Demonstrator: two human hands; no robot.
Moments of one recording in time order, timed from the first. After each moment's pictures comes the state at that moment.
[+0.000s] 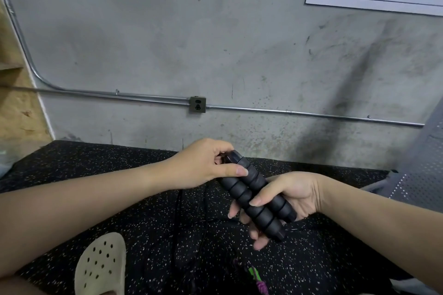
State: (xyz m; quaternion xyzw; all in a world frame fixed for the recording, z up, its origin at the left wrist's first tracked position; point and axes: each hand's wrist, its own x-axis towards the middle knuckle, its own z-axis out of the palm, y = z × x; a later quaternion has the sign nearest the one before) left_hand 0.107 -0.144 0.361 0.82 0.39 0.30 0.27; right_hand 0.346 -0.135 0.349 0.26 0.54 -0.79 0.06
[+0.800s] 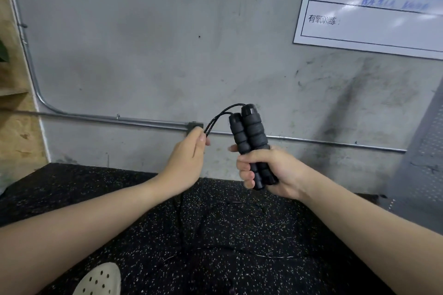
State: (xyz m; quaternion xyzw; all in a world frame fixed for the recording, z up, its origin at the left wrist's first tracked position) left_hand 0.094 -0.139 0.392 0.69 0.49 0.52 0.12; right_hand 0.309 -0.138 0.423 0.27 0.57 -0.70 -0.33
